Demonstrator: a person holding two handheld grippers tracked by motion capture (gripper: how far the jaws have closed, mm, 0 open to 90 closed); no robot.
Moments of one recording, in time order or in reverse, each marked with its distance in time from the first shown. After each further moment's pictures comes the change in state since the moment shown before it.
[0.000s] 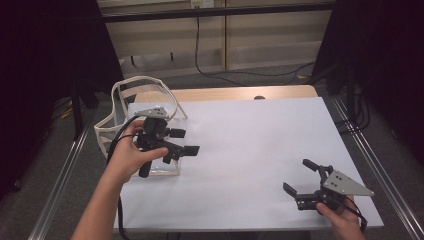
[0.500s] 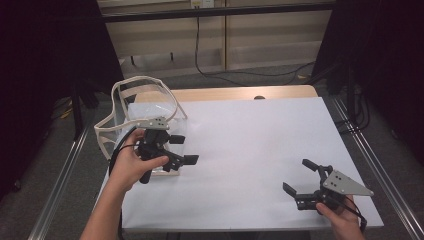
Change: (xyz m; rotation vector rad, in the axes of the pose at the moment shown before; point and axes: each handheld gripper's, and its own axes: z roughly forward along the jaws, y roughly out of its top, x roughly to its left) left arm 0.000 -0.023 0.007 -0.009 0.000 0.053; right arm 0.000 0.000 0.001 0.002 0.002 -0.005
